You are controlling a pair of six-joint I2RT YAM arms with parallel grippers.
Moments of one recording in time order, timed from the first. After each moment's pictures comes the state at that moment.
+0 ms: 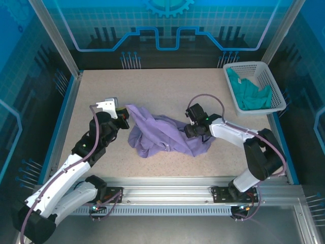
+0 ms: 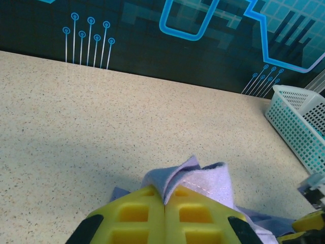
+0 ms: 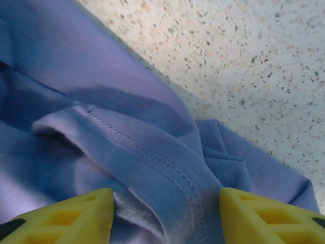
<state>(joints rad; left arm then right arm) -0.44 0.82 0.70 -0.18 -0.21 -0.43 0.54 1.59 0.95 -0.52 0.16 0.18</state>
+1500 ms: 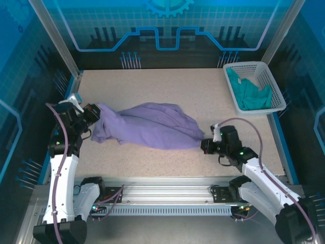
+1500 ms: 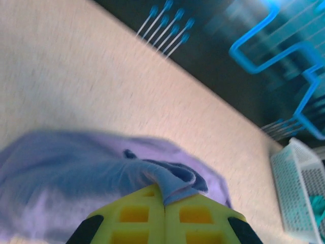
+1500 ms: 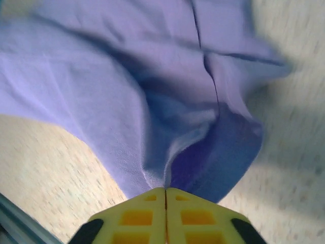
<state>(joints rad) 0.18 0.79 0.89 -0.59 0.28 -0.61 0.38 0.83 0.39 -0.39 -0.29 0.51</state>
